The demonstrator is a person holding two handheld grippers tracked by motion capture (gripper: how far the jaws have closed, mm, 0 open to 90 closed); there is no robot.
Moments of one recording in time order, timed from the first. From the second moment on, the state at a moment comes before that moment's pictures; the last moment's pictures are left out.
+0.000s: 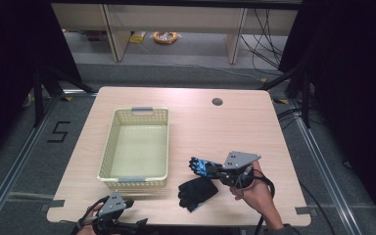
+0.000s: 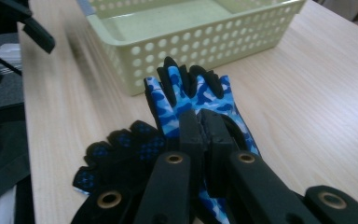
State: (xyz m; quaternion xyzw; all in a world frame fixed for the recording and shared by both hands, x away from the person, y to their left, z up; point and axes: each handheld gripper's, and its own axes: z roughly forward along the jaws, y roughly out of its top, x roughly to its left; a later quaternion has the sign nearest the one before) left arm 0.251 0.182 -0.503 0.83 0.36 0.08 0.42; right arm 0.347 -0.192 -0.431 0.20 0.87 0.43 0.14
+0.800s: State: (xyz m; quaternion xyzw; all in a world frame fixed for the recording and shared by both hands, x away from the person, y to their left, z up) left arm 0.252 0.184 -0.502 0.83 0.36 0.08 0.41; right arm 0.333 -0.174 -0.458 0.12 0.90 0.42 0.08
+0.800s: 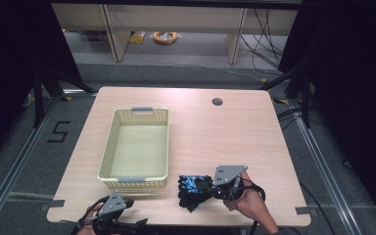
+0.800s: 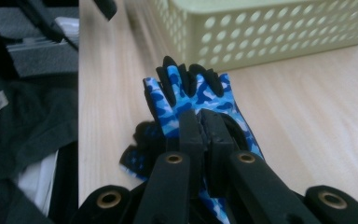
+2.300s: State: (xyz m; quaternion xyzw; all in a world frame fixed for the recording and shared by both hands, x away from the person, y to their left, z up) left arm 0.265 0.145 -0.502 0.82 0.36 0.04 0.44; right arm 0.346 -0.198 -0.481 0.42 0.83 0.36 0.04
